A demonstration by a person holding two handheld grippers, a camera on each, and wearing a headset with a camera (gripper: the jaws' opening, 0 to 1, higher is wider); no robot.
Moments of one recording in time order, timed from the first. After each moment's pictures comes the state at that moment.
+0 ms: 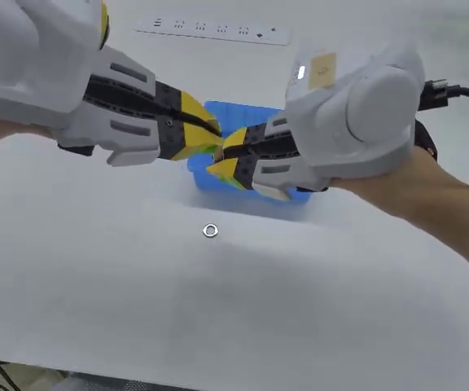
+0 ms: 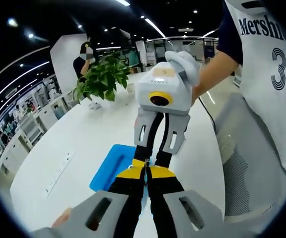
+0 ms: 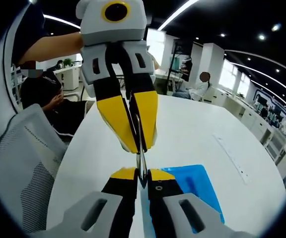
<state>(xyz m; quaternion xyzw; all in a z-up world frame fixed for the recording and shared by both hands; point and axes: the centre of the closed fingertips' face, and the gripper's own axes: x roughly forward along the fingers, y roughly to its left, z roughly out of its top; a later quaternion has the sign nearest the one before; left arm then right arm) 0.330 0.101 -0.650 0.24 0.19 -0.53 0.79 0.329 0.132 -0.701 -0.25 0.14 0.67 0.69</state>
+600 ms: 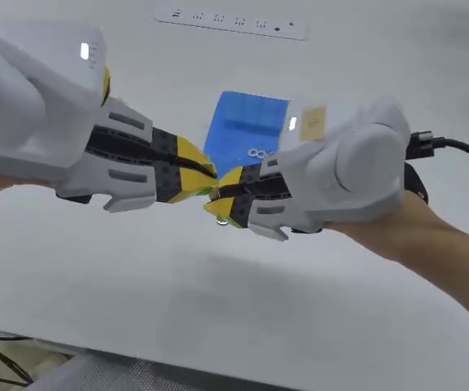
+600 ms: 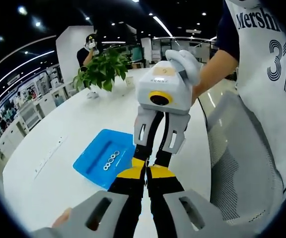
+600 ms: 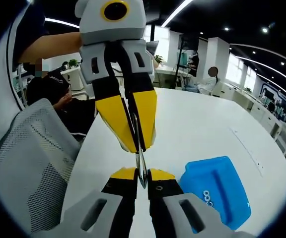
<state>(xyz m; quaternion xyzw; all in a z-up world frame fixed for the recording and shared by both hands) 0.290 0.110 -0.681 0.21 0.22 -0.51 0.80 0.288 0.139 -0.734 -0.23 0.17 0.69 0.67</state>
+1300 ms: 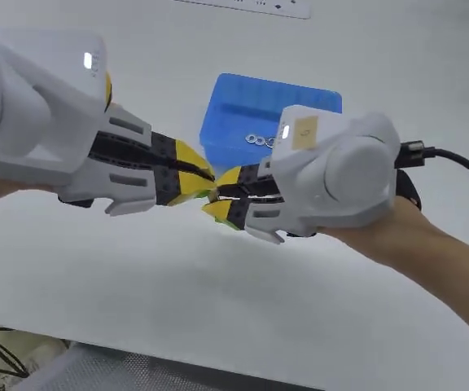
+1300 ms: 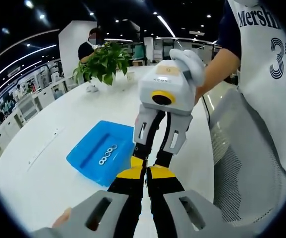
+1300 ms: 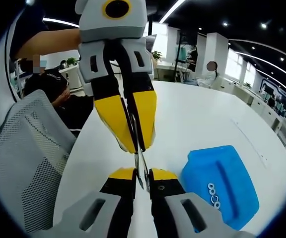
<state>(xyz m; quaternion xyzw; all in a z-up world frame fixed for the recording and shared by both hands) 0.292 0.100 -0.701 0.19 0.24 -0.52 0.80 0.301 0.135 -0.761 -0.24 0.19 0.68 0.67</state>
